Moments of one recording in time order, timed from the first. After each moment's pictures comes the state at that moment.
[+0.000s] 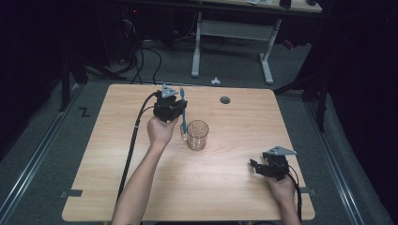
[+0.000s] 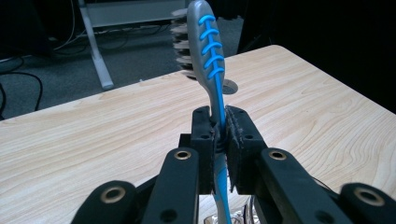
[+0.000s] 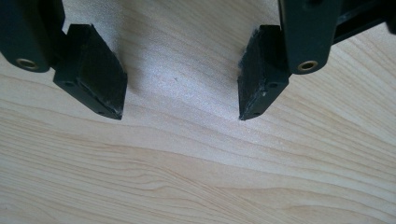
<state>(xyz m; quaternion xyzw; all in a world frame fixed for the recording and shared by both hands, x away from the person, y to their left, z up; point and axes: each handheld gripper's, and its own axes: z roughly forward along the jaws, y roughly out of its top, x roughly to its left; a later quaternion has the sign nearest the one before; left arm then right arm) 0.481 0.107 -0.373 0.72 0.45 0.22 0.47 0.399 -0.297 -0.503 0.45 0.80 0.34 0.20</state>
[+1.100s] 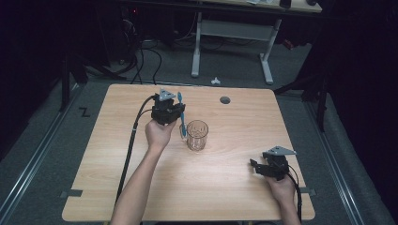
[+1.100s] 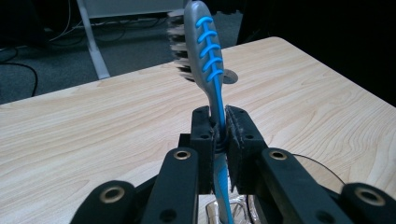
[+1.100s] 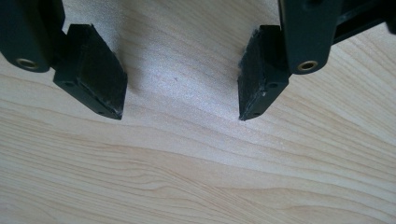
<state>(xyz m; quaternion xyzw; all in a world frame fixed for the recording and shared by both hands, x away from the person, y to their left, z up) 0.477 0.114 -0.383 0.73 0.46 0.21 0.47 0.399 -0.297 -0.503 0.45 0.80 0.34 0.20</state>
